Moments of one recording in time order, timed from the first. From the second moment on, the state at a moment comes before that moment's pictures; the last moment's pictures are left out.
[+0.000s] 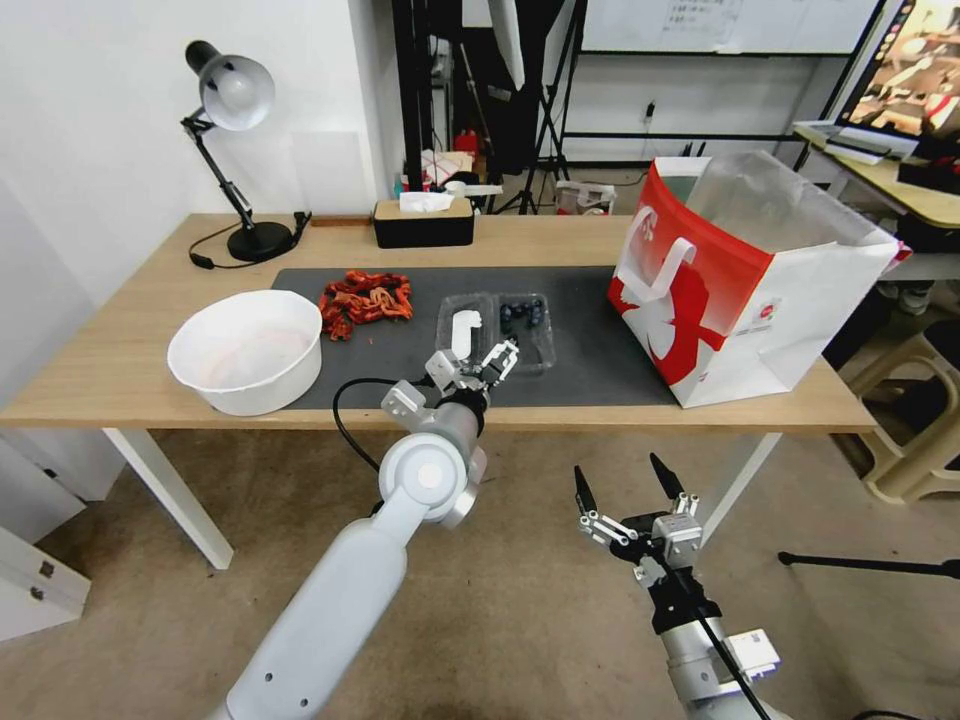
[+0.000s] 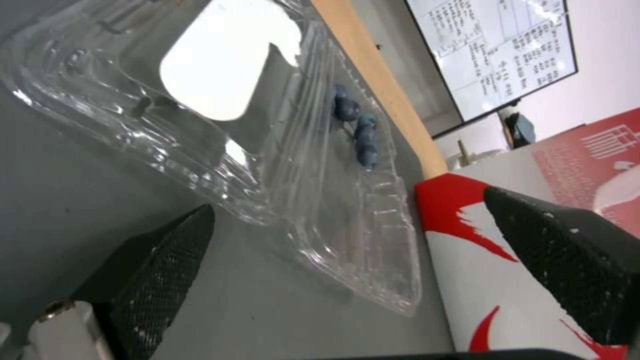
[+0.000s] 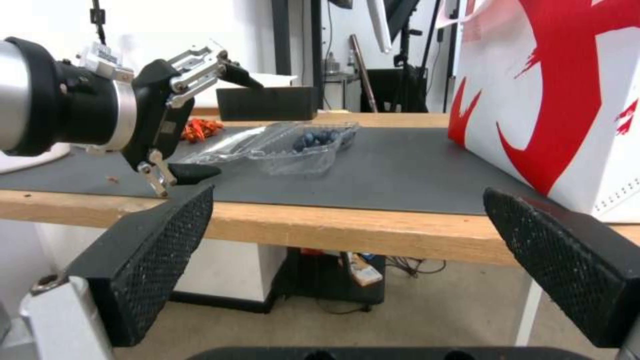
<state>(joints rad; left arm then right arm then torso) 0.87 -1.37 0.02 -1.80 -1.37 0.03 -0.60 -1.76 1.33 0.42 2.12 0.14 0.28 -0.01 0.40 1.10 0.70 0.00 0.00</state>
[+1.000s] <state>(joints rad) 0.87 -1.38 0.00 -1.77 -1.39 -0.05 -0.55 -1.77 1.35 0.40 2.10 0.11 0.28 -0.02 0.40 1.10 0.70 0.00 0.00</state>
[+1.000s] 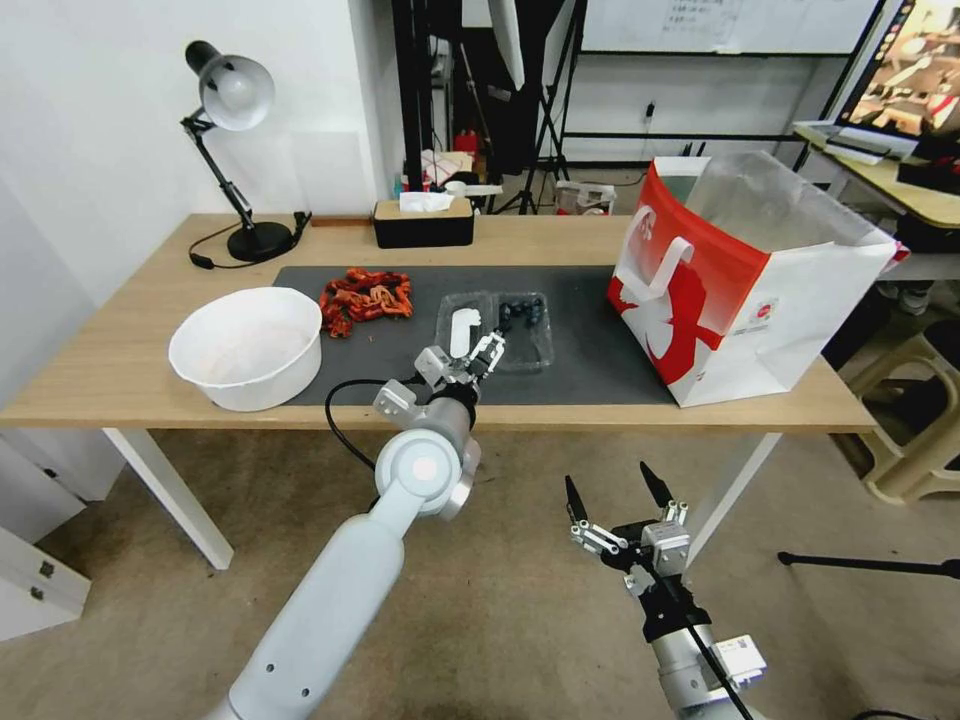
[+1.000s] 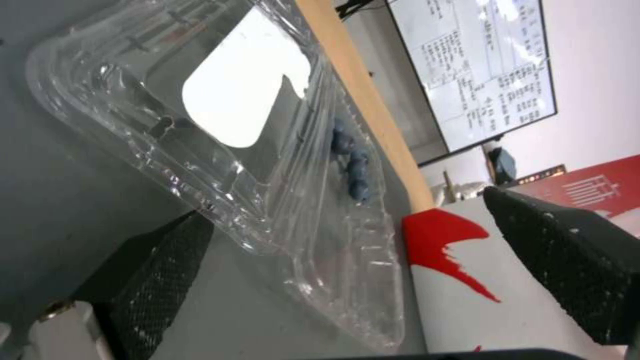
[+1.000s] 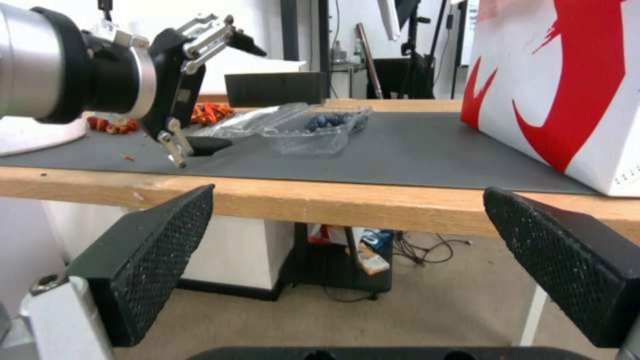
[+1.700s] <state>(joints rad) 0.87 -1.35 0.05 -1.74 -1.20 -0.09 -0.26 -1.77 1.35 0.40 2.09 0.11 0.29 -0.02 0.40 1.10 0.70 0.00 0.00</state>
